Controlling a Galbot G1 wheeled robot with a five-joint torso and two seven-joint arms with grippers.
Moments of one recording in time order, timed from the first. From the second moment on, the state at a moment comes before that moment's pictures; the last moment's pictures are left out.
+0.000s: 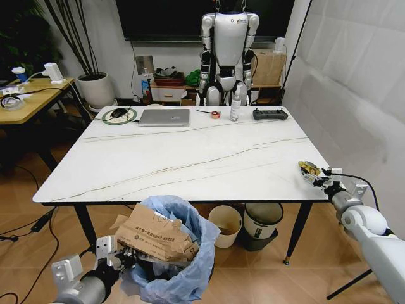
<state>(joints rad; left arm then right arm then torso) 1.92 -1.06 -0.68 -2.50 -1.07 0.54 -0.43 -0.98 0.83 0.41 1.35 0.81 -0.07 -0.09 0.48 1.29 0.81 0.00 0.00</state>
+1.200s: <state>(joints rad) 1.91 -1.04 -0.67 -2.50 -1.08 0.54 -0.44 -1.02 0.76 0.41 1.50 0.92 0.08 -0.24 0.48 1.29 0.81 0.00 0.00</state>
